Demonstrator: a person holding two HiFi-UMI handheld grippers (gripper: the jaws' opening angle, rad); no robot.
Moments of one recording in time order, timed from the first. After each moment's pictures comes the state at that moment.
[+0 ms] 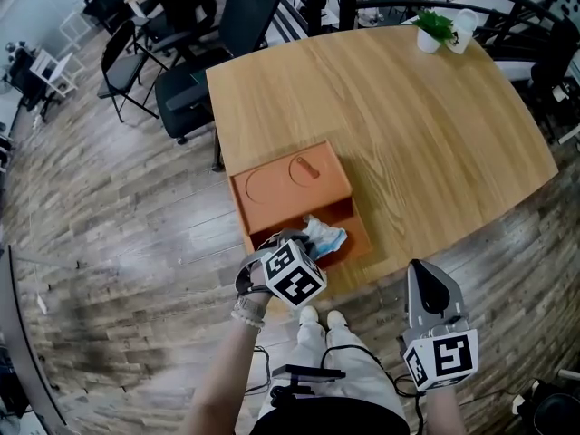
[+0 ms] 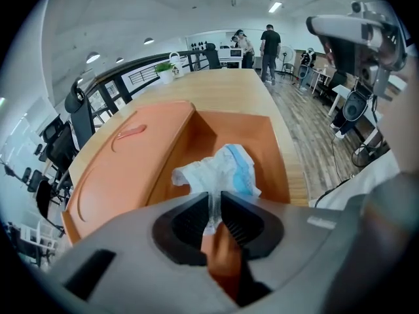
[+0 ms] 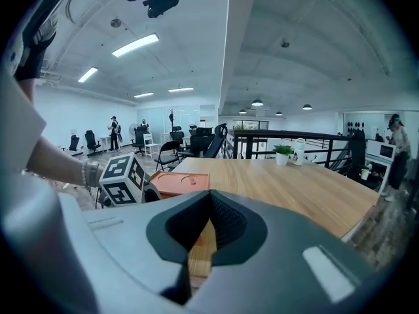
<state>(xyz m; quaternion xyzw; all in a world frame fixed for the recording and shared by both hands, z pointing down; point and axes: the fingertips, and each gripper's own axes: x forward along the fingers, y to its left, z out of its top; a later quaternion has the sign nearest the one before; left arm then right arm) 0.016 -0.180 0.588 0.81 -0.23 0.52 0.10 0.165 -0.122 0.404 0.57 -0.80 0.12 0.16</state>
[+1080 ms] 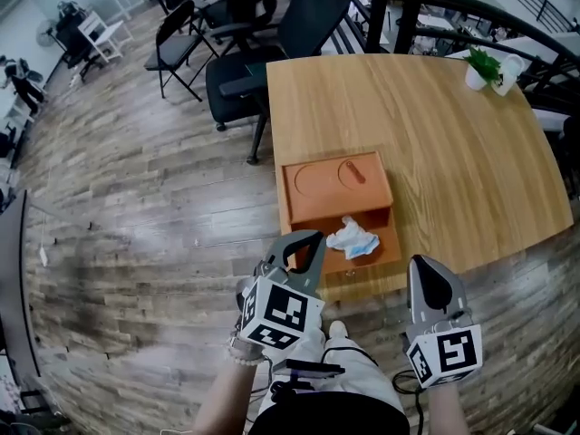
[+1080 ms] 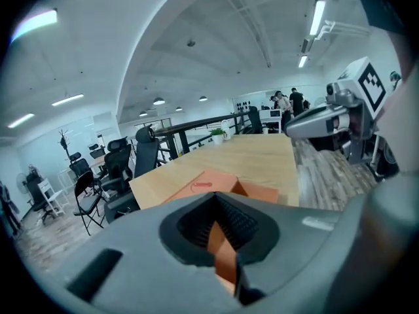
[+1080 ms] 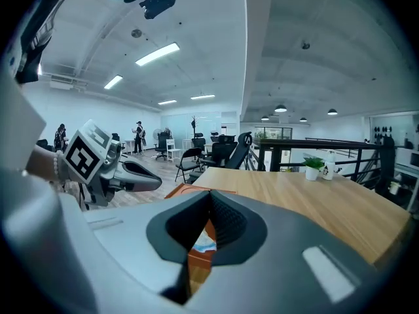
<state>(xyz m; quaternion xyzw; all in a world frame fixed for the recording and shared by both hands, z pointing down) -0.038 -0.165 0.419 0.85 -0.44 0.27 0.05 0.100 -0.136 0.372 0.48 -0.86 0.09 0.14</state>
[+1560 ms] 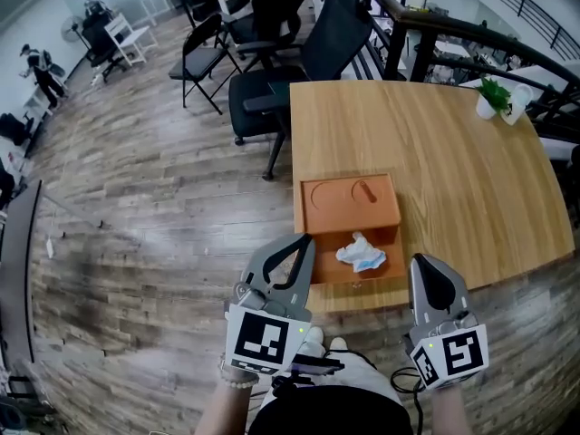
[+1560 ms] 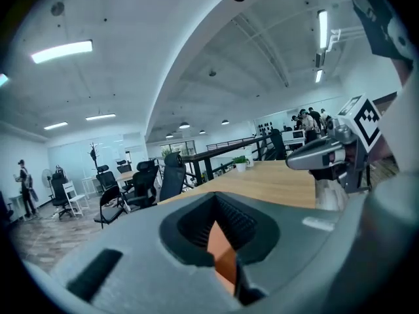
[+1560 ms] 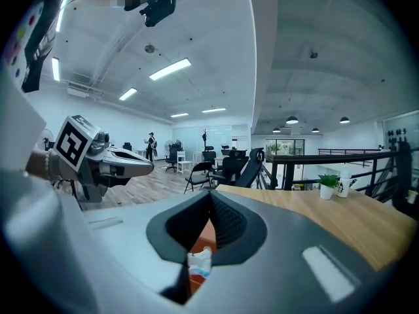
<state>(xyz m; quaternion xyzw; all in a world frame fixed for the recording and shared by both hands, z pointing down) -0.078 -0.148 0.306 0.83 -0.54 0.16 -0.02 0.075 -0.143 0.318 0.44 -0.89 0.05 0.10</state>
